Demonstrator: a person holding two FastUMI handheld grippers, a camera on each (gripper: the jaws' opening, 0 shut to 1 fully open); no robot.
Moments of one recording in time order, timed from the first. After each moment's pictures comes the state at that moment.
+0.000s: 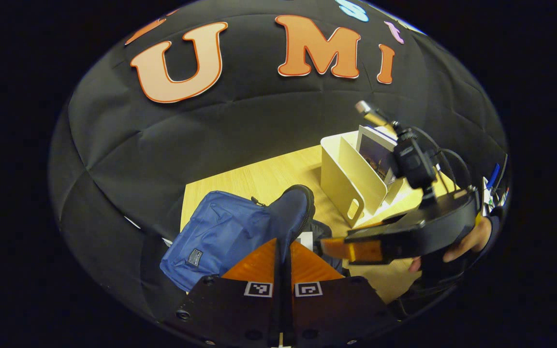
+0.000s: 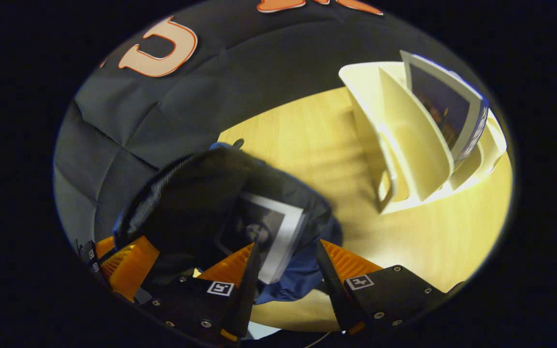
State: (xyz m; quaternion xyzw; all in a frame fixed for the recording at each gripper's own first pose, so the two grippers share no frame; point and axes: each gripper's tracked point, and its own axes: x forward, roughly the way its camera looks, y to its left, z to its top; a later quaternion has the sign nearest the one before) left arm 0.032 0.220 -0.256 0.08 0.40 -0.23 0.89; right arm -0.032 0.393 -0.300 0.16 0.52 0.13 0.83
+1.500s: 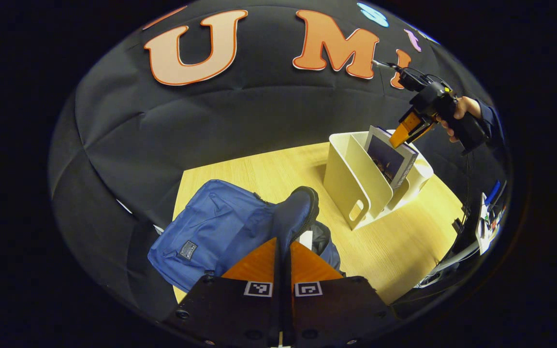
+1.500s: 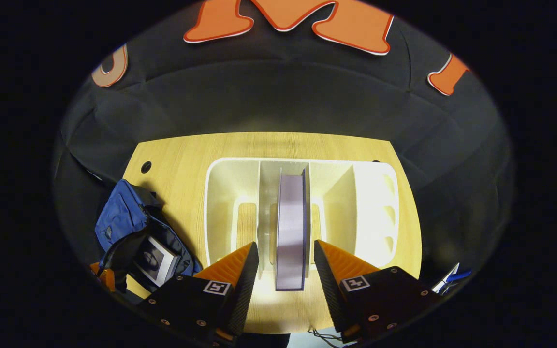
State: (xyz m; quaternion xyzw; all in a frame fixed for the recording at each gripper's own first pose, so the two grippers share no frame) left arm 0.038 0.220 -0.281 0.04 0.42 -0.21 0.88; right arm 0.118 0.180 -0.251 -0.04 0.56 0.00 0.83
